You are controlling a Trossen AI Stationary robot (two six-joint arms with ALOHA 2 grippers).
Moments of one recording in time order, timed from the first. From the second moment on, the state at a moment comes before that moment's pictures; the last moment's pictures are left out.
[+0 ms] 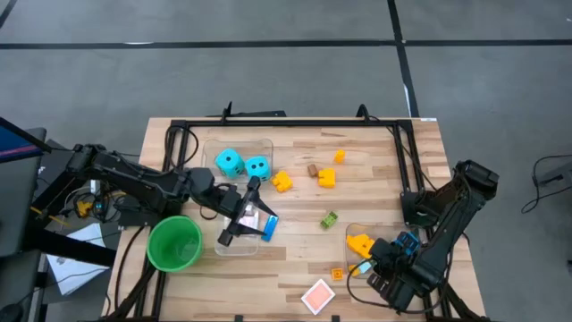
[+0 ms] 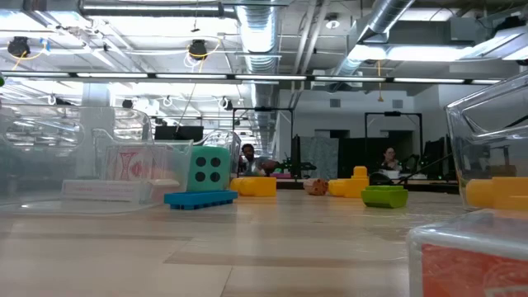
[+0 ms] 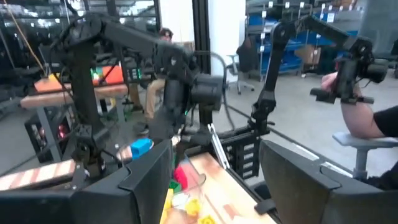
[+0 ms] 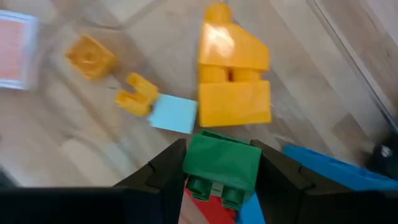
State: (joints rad) left arm -0.23 1.20 0.84 0.39 0.18 0.07; right arm 0.97 1.62 1.22 -1.26 0.29 1.66
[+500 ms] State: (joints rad) left arm -0.25 1.20 0.84 0.49 0.19 0.07; right arm 0.97 1.62 1.17 -1.19 0.24 1.68
